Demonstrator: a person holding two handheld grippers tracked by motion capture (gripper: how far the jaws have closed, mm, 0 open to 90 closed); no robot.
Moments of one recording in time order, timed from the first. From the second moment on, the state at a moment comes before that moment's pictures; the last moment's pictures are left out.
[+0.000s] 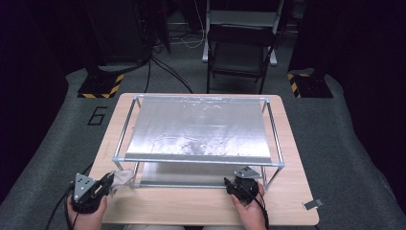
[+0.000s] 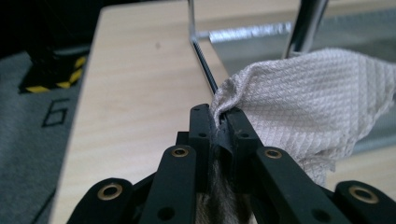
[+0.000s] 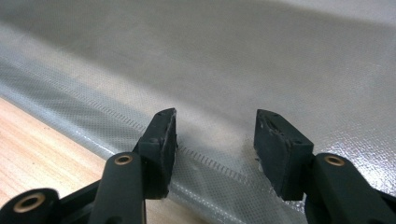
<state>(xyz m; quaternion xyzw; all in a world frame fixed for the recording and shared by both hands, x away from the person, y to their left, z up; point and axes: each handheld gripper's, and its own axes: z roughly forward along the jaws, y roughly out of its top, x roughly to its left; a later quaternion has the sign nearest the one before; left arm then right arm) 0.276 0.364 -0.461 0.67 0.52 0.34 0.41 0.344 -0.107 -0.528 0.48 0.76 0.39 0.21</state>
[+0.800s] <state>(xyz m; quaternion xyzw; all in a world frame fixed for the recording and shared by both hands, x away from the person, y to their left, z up) 0.302 0.364 -0.470 0.68 0.51 0.31 0.43 0.344 -0.107 -0.528 0.48 0.76 0.39 0.21</state>
